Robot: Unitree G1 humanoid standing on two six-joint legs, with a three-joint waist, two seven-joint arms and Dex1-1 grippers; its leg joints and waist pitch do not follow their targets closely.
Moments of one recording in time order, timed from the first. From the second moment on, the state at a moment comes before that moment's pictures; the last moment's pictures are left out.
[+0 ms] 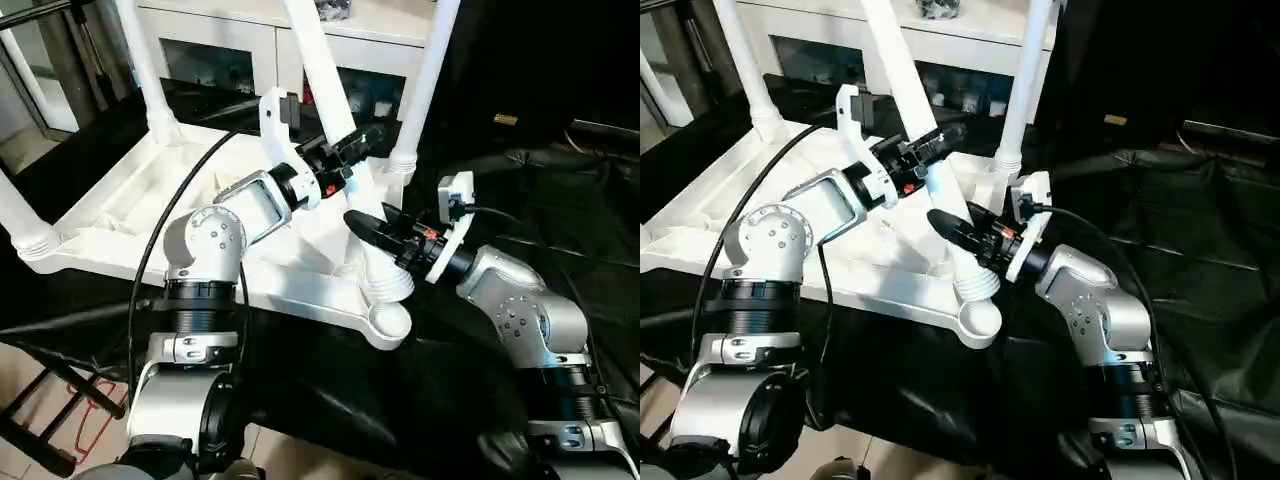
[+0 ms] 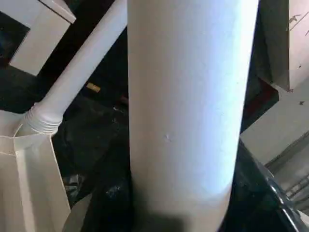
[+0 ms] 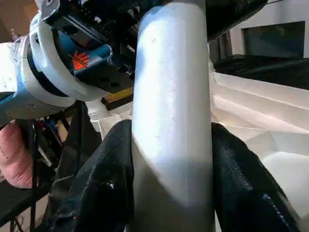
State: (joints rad) left arm -0.83 -0.02 0.24 0.28 -0.66 0.80 -0.39; right arm -0.47 -0.20 -0.05 0.14 0.50 0.51 0.85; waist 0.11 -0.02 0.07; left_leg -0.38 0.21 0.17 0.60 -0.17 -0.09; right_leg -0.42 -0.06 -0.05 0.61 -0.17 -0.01
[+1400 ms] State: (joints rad) left arm -0.88 0.15 -0.04 0.26 -0.55 0.77 -0.74; right arm -0.56 -0.40 0.15 0.21 0.42 0.67 1.04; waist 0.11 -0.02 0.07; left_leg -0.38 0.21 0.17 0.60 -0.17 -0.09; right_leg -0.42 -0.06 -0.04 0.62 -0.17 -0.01
